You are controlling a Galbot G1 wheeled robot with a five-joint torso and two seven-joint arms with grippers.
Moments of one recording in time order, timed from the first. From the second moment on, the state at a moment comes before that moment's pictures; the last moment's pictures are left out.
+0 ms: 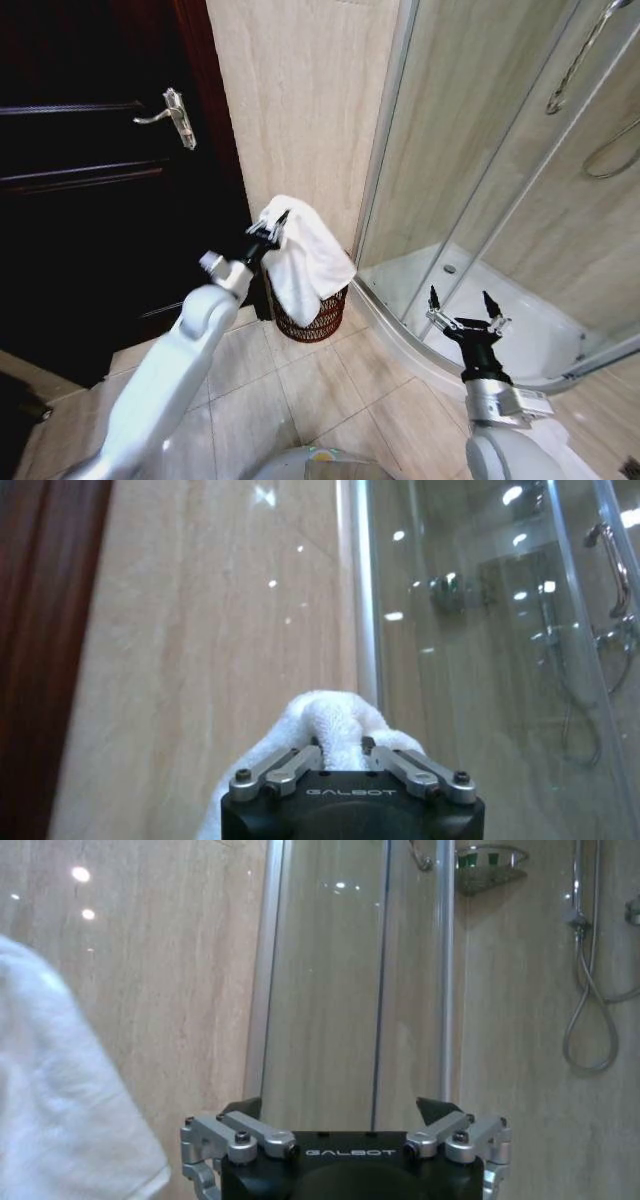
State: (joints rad) left arm 0.73 -1.03 -0.21 -1.95 -0.63 0.10 0.02; right arm -1.75 1.56 0.69 2.47 0.04 -0.03 0.02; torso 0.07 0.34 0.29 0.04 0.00
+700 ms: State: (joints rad) left arm 0.34 -1.19 0.14 -1.32 -0.58 -0.02 0.05; right arm -1.74 1.59 0.69 2.44 -0.03 0.01 0.03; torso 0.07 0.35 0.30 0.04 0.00
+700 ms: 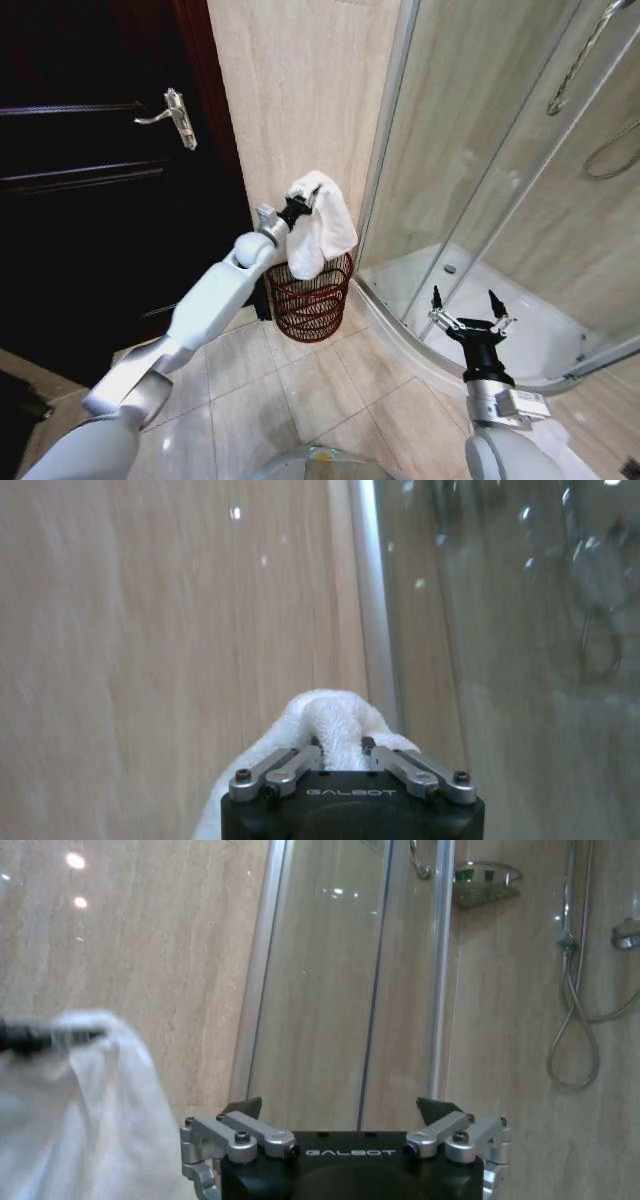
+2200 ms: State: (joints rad) left arm 0.14 -1.23 0.31 -1.23 -0.40 0.75 0.44; right arm -1.76 1.61 0.72 2.35 0.03 0.14 0.06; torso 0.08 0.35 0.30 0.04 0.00
